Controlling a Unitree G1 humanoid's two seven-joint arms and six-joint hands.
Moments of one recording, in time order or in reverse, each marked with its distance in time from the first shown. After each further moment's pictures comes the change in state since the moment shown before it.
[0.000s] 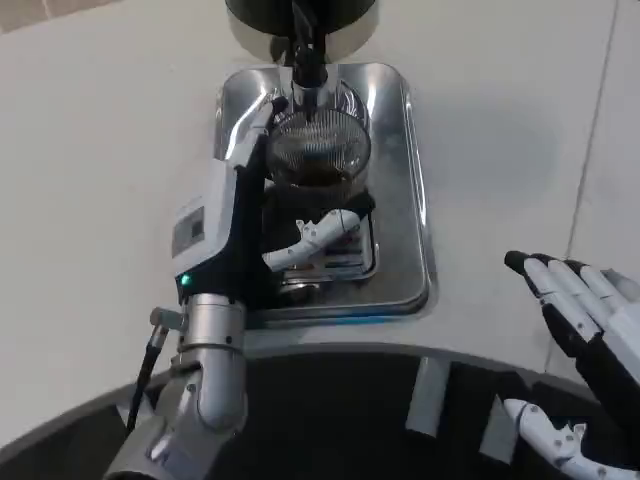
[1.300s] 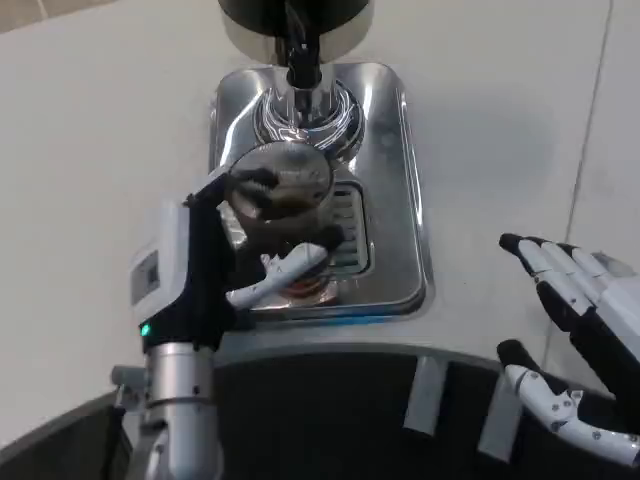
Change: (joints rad) left arm 0.258 0.025 0.051 -0.305 -0.044 0.026 0.004; right arm -0.132 -0.053 -0.011 0.087 0.059 0.024 0.018
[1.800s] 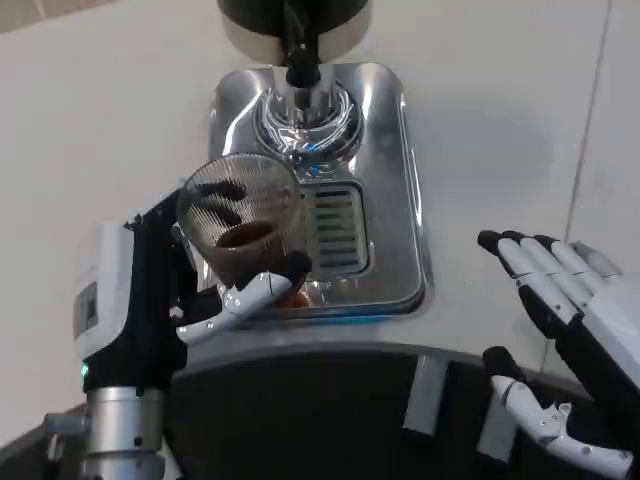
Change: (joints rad) left arm 0.261 0.035 0.089 -0.389 -0.015 -0.005 -0.147; right arm 0.043 -0.011 0.001 0.073 0.036 -0.173 -0.143
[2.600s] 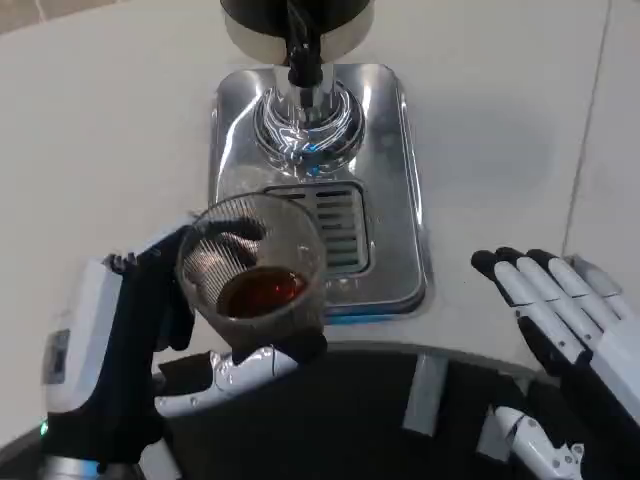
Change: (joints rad) left arm 0.265 0.034 0.072 -0.309 0.006 -0.135 -0.166; right arm 0.148 -0.002 -0.051 0.026 0.017 -0.225 -0.171
